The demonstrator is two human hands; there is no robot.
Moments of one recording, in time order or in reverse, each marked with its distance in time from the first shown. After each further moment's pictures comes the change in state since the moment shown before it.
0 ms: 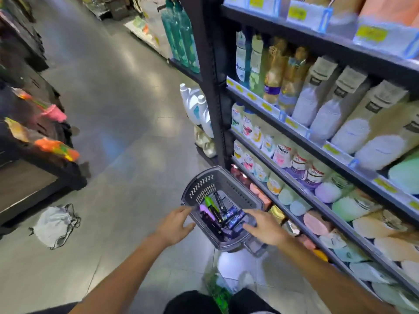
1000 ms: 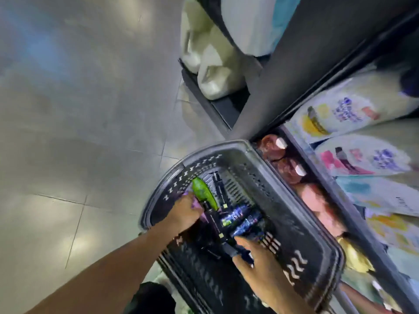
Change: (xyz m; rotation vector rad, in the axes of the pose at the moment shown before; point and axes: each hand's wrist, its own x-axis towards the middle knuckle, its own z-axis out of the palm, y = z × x) left_hand 0.509 -0.285 0.324 -0.677 -0.355 -0.403; right_hand 0.430 0.145 0.235 0.196 -0.202 0.363
